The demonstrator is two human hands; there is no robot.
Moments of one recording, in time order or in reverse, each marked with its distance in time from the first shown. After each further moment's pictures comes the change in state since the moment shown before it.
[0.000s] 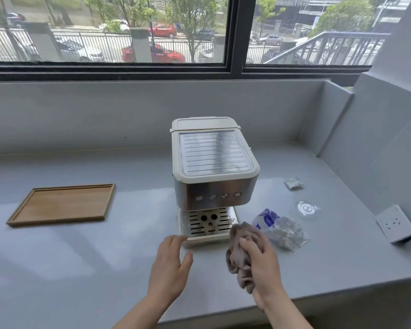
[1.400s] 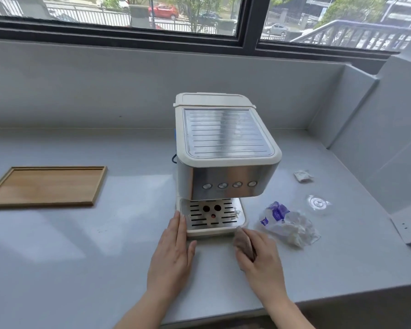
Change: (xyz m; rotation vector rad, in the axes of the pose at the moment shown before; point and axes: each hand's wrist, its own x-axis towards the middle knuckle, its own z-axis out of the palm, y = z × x) left_hand 0.027 -0.045 0.052 0.258 0.072 0.148; right_hand 0.054 0.053 -0.033 -1.022 0.020 -0.637
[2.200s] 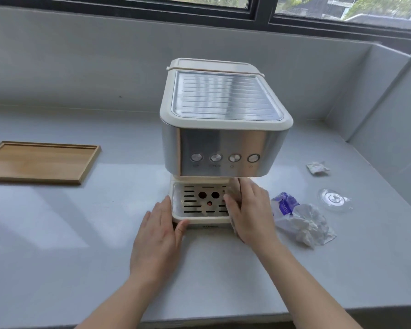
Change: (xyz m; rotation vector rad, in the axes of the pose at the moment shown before) left_hand 0.010 0.003 0.009 0.069 0.056 -0.176; right_hand 0.087 0.001 0.022 -0.155 -0.027 -0.136
